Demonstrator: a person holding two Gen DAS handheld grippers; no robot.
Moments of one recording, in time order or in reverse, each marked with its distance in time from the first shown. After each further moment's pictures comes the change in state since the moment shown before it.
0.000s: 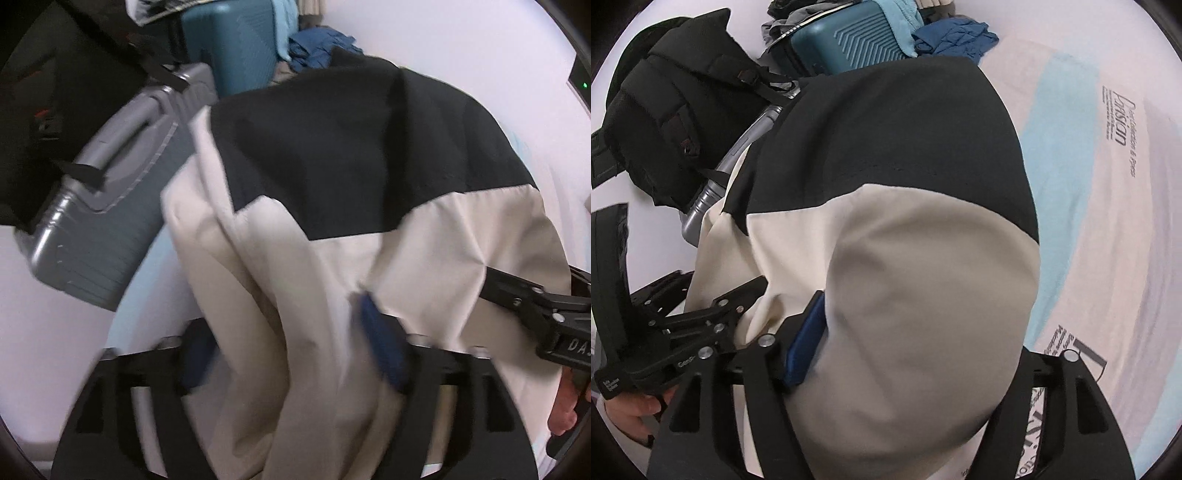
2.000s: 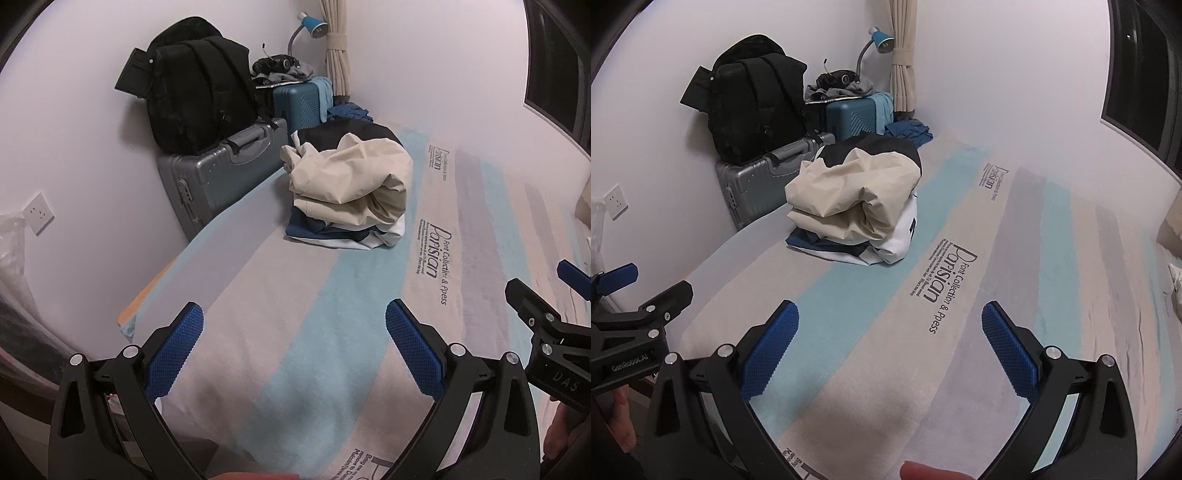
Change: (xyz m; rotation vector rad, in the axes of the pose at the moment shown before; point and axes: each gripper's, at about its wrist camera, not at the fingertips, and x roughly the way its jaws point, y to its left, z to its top) left arm -0.277 -0.048 -0.336 -0.108 -0.302 0.140; right arm -0.247 0.102 -0.344 -0.147 -0.401 -0.313
